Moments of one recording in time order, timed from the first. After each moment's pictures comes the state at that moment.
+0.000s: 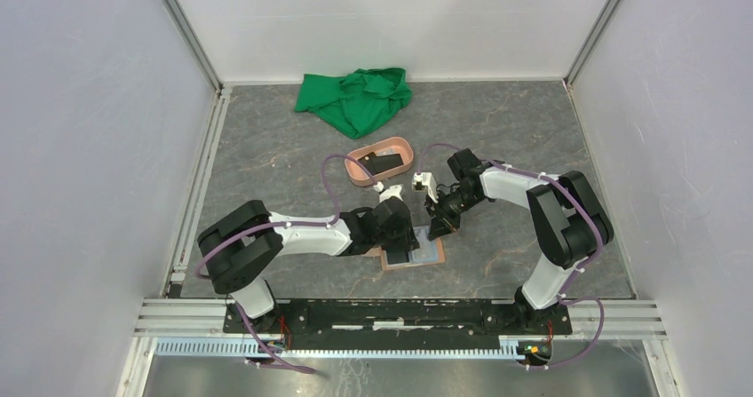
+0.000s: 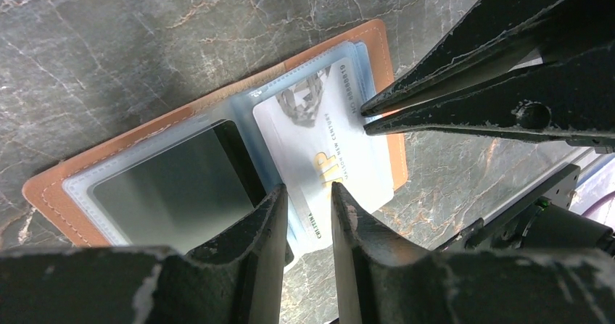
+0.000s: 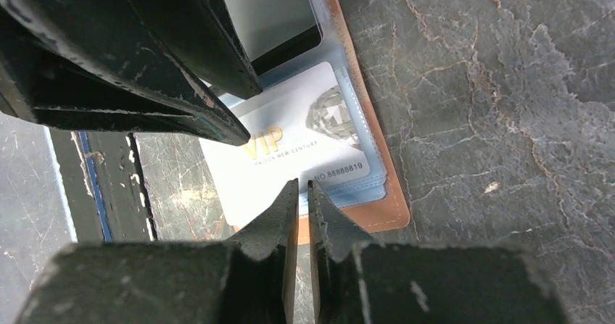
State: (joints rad) left arm -1.05 1.65 0.80 0.02 -0.07 -0.97; right arm 0.42 1.73 0.92 -0.60 -0.83 -0.68
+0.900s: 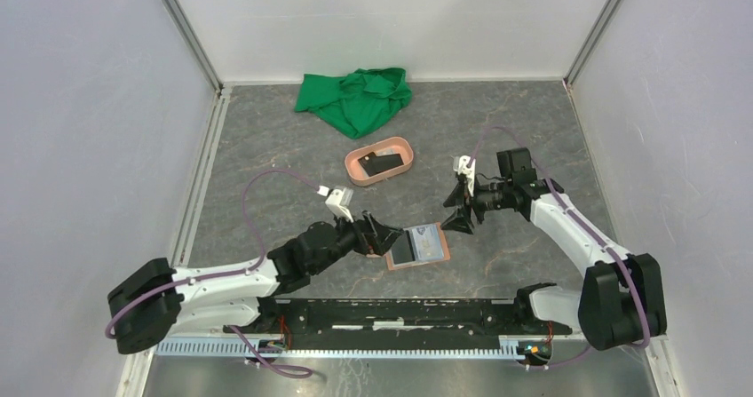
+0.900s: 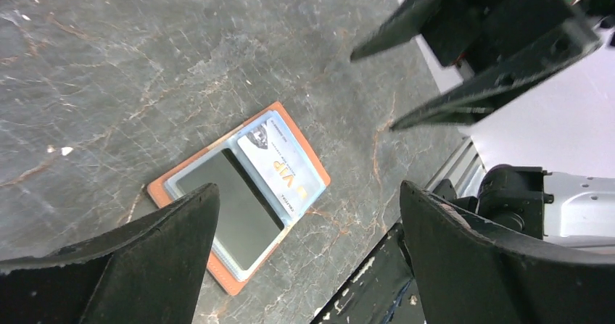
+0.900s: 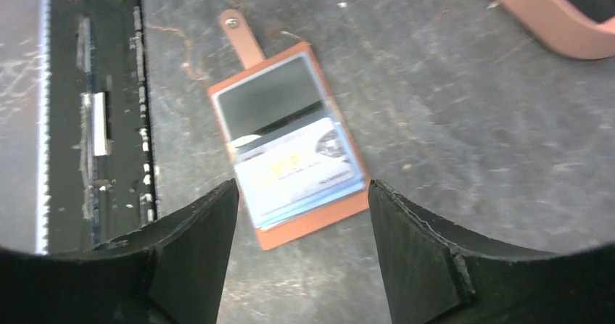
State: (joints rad) left arm -1.05 1.04 0.32 0.51 -0.22 -0.79; right arm 0.22 1.24 0.77 -0.50 -0.99 -0.73
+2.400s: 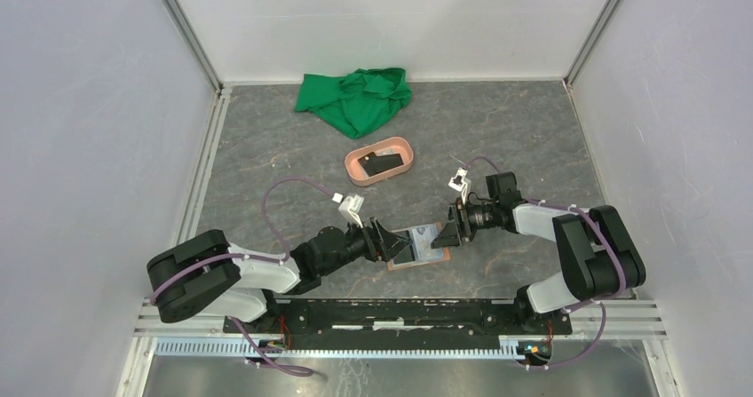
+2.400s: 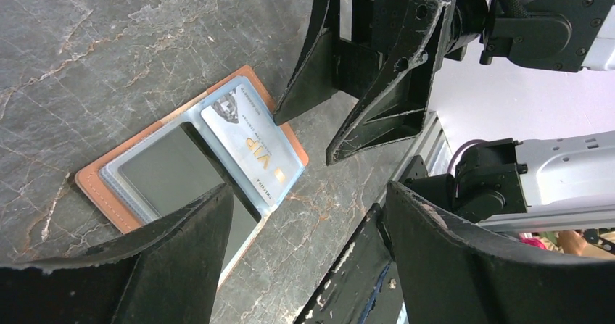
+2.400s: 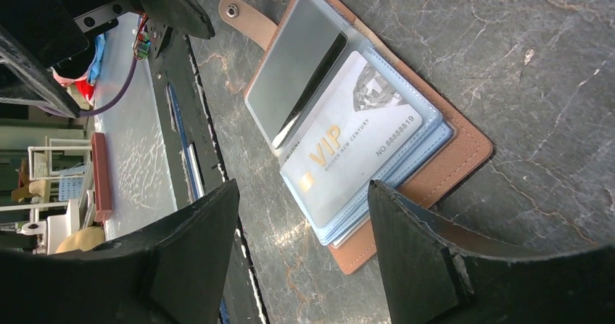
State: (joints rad) left arm -1.05 1.33 0.22 0.94 -0.09 -0.89; right arm 0.22 1.49 0.49 -0.05 -1.08 -0.06
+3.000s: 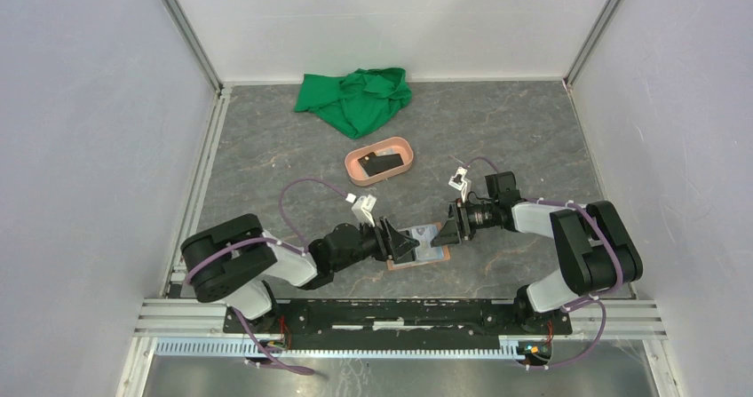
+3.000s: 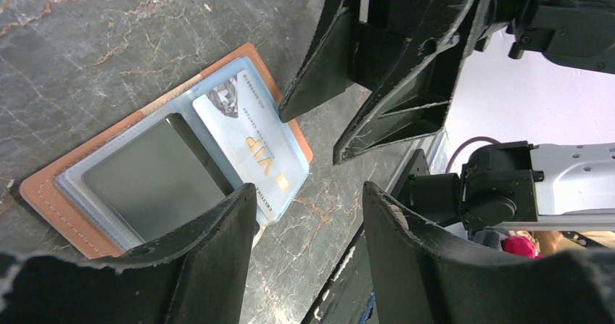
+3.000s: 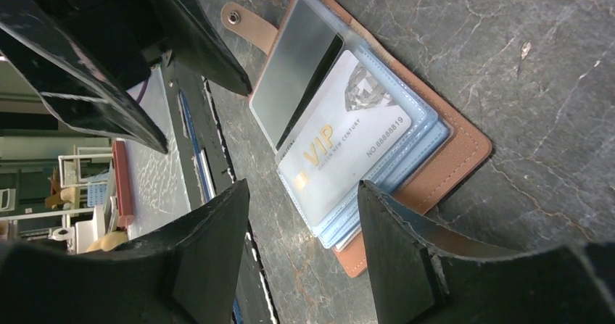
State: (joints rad) left arm -1.05 1.54 0.29 1.03 -0.05 -0.96; right arm 0.22 1.52 0.50 -0.04 -1.09 -0.01
